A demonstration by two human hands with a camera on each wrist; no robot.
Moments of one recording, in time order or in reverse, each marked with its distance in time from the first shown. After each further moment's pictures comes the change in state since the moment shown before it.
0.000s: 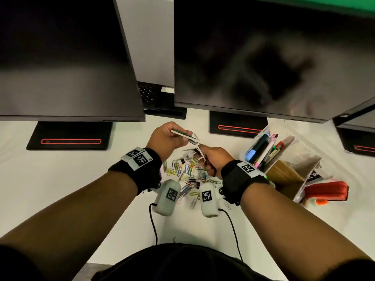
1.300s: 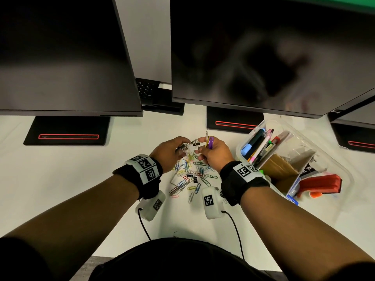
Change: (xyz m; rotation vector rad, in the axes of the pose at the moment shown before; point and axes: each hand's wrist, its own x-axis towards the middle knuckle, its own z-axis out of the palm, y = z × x) left_hand -0.021 -0.026 0.002 0.784 -0.203 -0.040; right_hand -0.002 0.014 -0.004 -0.060 0.112 -0.326
